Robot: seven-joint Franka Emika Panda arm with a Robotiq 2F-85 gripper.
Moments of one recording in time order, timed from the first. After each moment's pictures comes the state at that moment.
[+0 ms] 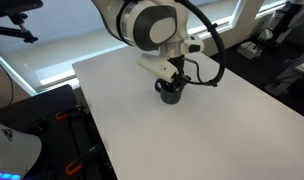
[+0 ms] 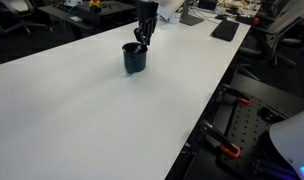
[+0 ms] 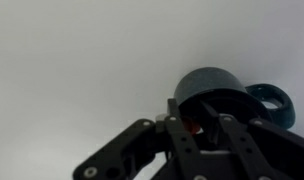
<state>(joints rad) -0.05 0.33 -0.09 -2.30 -0.26 2.74 -0.08</state>
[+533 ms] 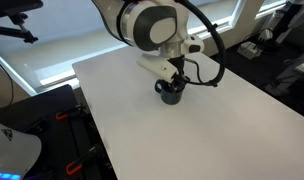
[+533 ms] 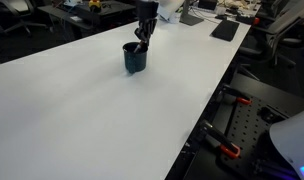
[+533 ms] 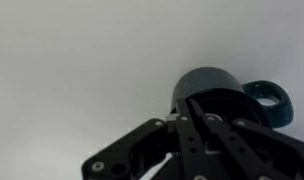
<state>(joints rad) -0.05 0.33 -0.09 -2.30 -0.26 2.74 -0.08</state>
